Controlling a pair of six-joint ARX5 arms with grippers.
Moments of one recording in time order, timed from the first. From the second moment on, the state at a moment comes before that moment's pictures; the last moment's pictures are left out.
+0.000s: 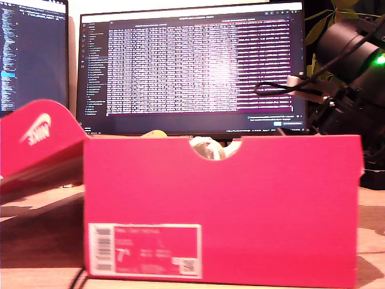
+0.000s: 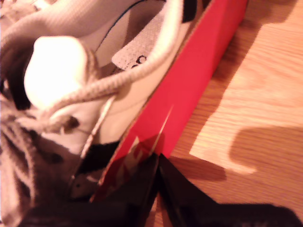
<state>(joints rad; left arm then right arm) 0.18 1.92 1.22 -0.76 0.81 0.06 0.37 1.52 0.71 -0.04 -0.18 0.03</state>
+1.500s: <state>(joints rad) 0.19 1.68 1.40 -0.94 0.98 0.05 0.37 1.53 0.71 -0.02 -0.20 0.03</state>
